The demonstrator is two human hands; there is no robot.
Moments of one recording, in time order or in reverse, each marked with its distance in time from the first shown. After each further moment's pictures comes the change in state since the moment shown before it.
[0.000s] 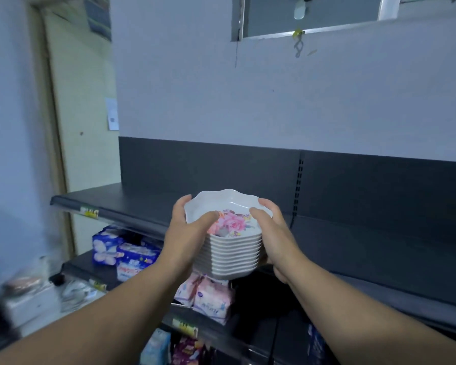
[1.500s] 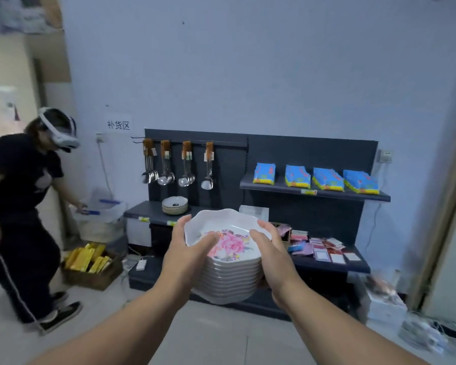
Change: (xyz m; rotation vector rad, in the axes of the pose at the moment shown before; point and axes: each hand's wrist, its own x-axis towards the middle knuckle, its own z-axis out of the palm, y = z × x) left_hand -0.375 0.123 -0.604 0.340 1.391 0.007; right_hand -0.385 -0.089 0.647 0.266 -1.385 0.060
